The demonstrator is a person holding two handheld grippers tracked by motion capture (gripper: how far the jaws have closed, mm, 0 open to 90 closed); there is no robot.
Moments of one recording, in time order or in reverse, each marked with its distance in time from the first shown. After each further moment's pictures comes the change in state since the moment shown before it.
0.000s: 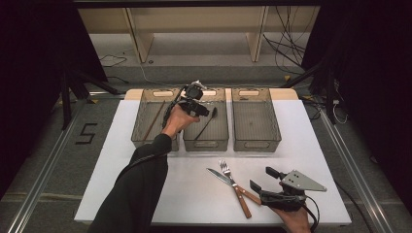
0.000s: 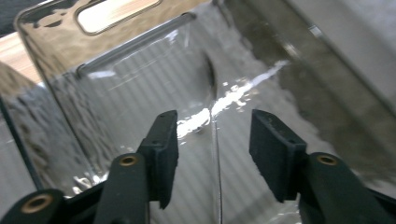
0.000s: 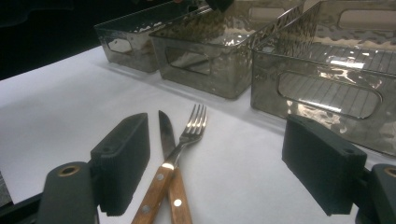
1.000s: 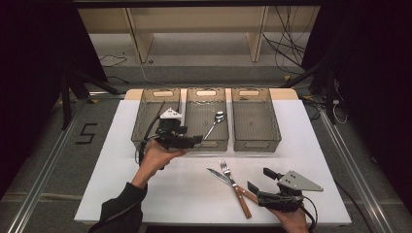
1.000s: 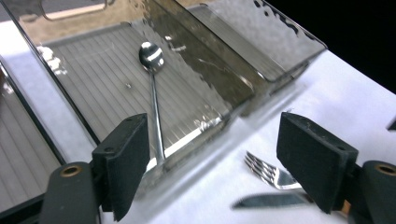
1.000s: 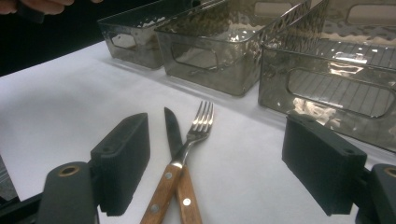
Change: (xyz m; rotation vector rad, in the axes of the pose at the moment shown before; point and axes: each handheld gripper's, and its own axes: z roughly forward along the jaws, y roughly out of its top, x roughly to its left) left arm -0.029 -0.121 -0.090 -0.281 -0.201 -0.016; right arm 0.006 0.001 0.003 0.021 0.006 -0.004
